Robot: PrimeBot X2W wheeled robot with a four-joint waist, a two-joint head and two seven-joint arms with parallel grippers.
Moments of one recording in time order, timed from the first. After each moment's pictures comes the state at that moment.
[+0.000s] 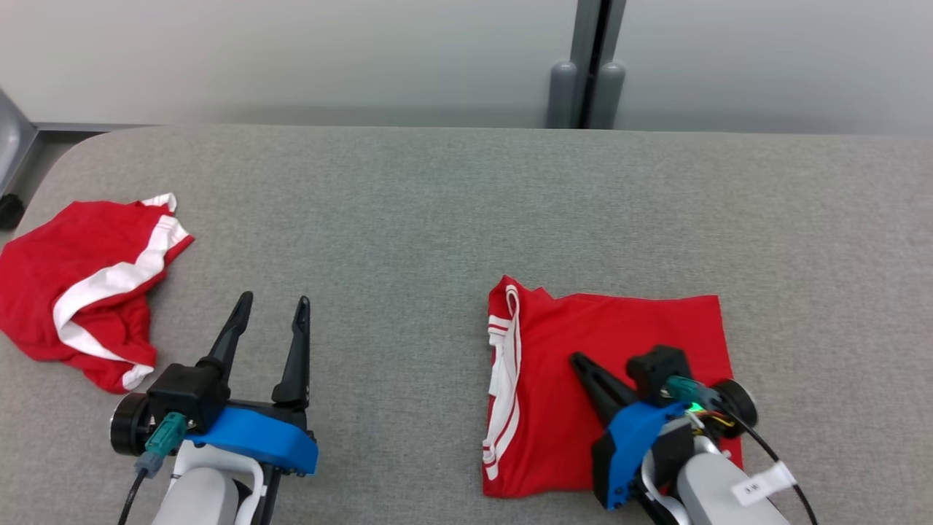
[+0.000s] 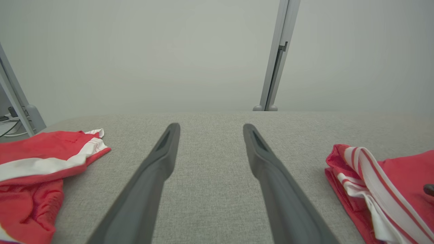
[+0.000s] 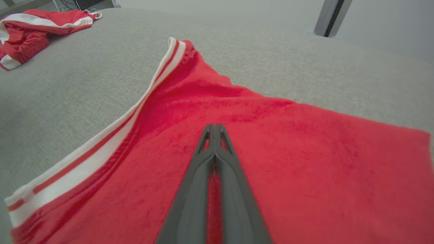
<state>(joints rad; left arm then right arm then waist) -0.21 0.19 -0.22 0.36 -0.30 -0.10 -0.26 -0.31 -0.05 0.30 0.51 0.12 0.13 -0.03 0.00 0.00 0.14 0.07</state>
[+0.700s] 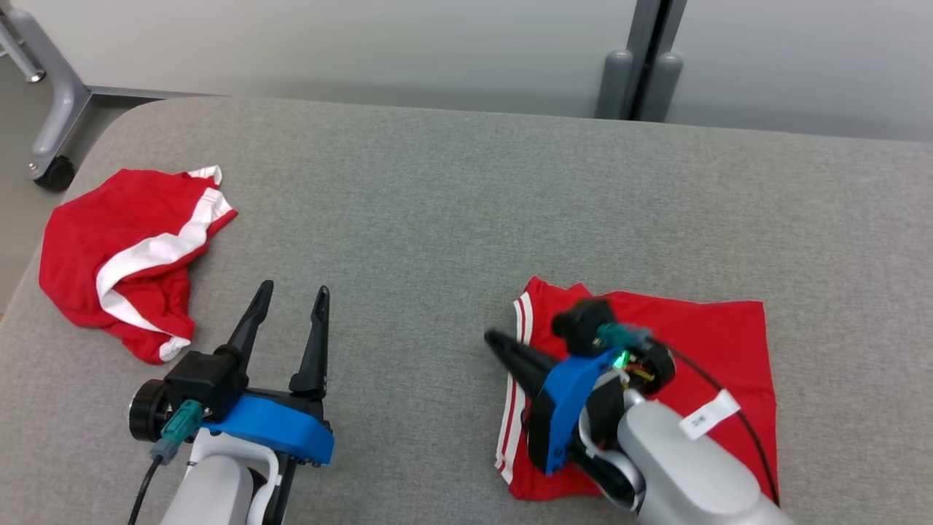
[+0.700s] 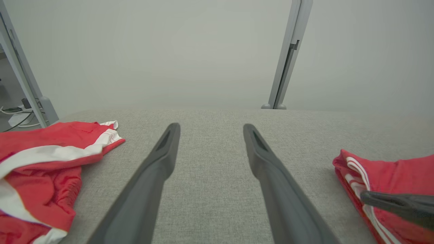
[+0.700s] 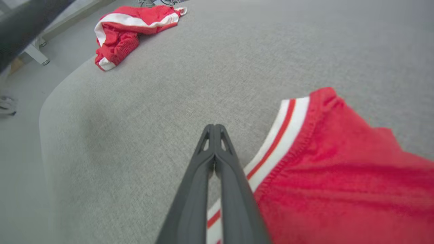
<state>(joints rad) -0.25 0.16 -0.24 0.38 -0.29 -0.12 -0.26 -0.54 -0.05 0.66 0.65 0.47 0.13 0.06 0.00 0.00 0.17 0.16</state>
